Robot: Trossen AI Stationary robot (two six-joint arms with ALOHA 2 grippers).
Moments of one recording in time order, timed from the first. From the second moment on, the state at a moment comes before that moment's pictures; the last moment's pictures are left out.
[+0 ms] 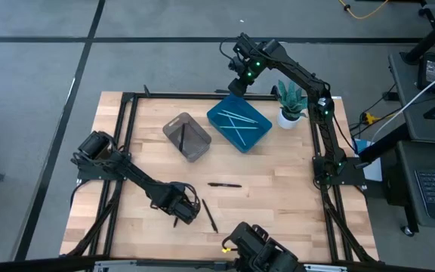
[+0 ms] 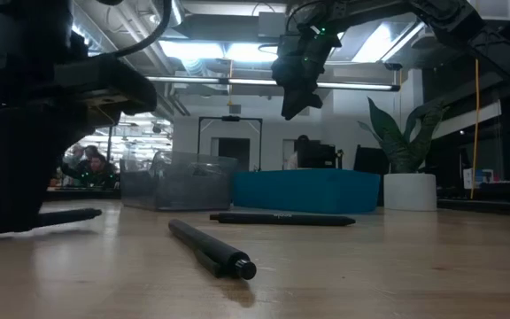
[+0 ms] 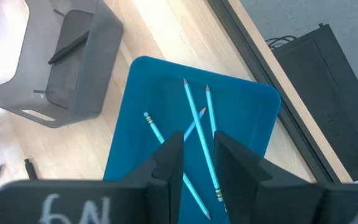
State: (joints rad) left arm -0.53 1.82 1.10 -0.72 -0.03 -1.92; right arm -0.69 2.20 2.36 -1.34 -0.29 -0.08
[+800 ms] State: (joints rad) left arm -0.42 1.60 1.37 -1.29 -0.05 -1.71; right arm -0.69 2.20 2.36 -1.33 -0.29 -0.07
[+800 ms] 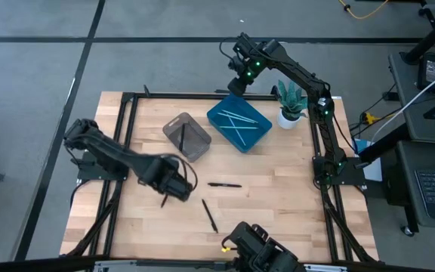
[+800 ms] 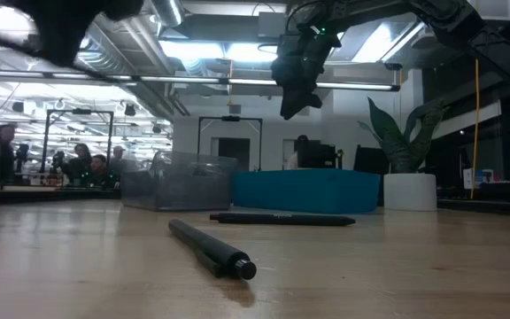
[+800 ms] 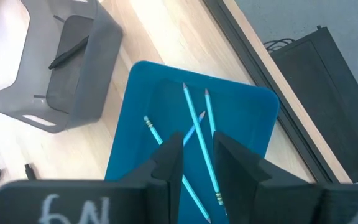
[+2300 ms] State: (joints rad) left arm 0.36 1.63 1.24 -0.99 -0.10 -1.27; right arm -0.69 2.20 2.36 -1.41 -0.32 -0.12
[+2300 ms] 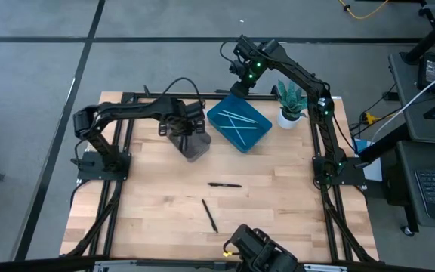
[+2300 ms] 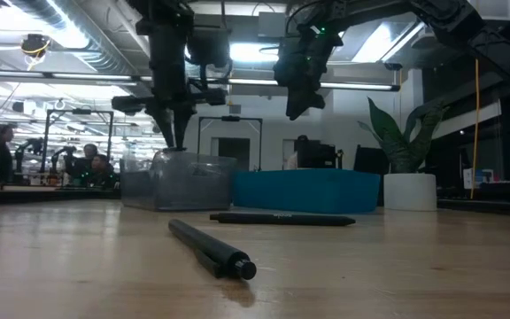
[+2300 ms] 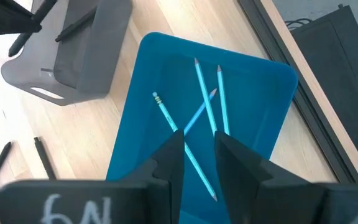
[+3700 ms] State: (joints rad) left arm 0.45 1.72 1.24 -0.93 -0.06 -1.12; right arm -0.69 2.20 2.36 -1.43 -0.32 -0.14
